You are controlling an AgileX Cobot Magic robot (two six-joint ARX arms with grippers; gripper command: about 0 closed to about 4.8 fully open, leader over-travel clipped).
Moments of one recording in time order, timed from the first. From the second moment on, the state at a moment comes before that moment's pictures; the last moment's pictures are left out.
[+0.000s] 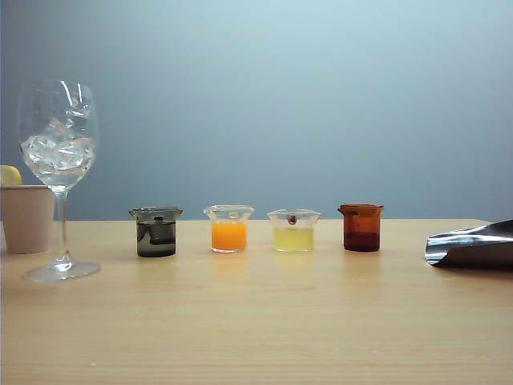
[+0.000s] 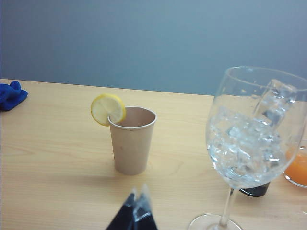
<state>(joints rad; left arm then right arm) 0.01 0.00 0.01 0.06 0.00 -0.04 0.09 0.47 0.45 -0.19 0.00 0.18</state>
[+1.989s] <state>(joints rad) 0.01 0.00 0.01 0.06 0.00 -0.04 0.03 0.10 0.10 0.12 0.03 -0.06</state>
